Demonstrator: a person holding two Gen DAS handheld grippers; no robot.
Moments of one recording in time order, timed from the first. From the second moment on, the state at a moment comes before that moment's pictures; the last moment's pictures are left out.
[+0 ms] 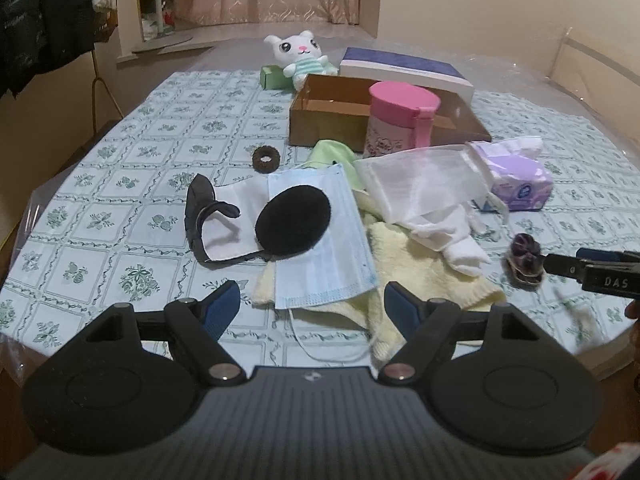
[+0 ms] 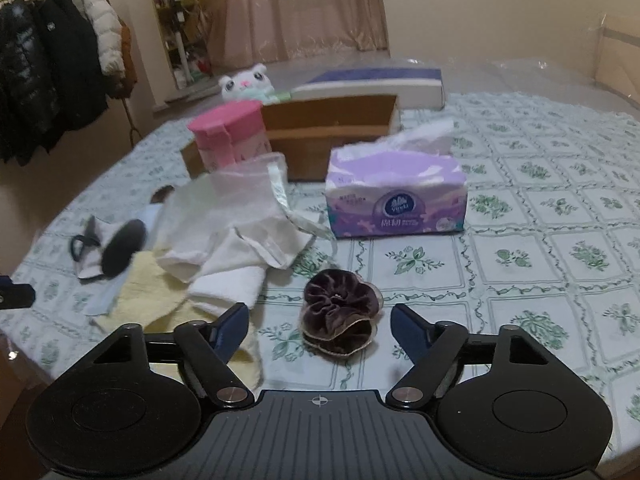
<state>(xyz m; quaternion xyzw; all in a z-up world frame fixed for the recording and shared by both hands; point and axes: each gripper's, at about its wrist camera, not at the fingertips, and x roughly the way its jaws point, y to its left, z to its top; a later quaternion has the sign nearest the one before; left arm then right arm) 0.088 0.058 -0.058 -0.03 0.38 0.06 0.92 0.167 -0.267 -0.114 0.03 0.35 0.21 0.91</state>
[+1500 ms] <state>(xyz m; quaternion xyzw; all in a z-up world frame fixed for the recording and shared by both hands) 0.220 0.104 -0.134 0.06 0.38 -0.05 0.92 0.231 -0.301 -0.128 0.05 0.37 0.13 0.92</state>
